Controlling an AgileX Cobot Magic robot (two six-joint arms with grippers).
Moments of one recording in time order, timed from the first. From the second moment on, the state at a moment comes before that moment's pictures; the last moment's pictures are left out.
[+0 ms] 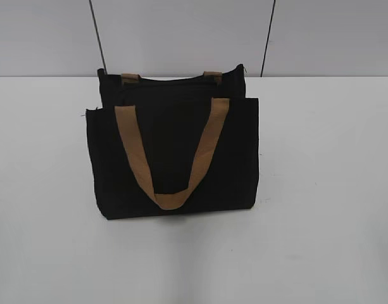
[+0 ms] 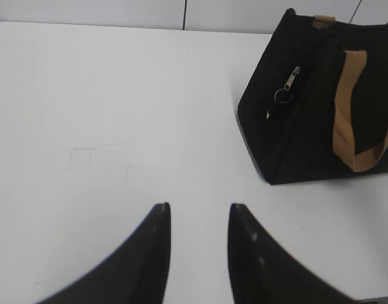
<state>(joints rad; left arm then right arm) -0.16 -0.01 -0.53 -0.05 1.06 0.03 -0.01 -0.01 -0.48 0.11 1.10 -0.12</state>
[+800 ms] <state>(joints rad) -0.16 -0.01 -0.53 -0.05 1.06 0.03 -0.01 -0.01 -0.48 0.11 1.10 -0.12</state>
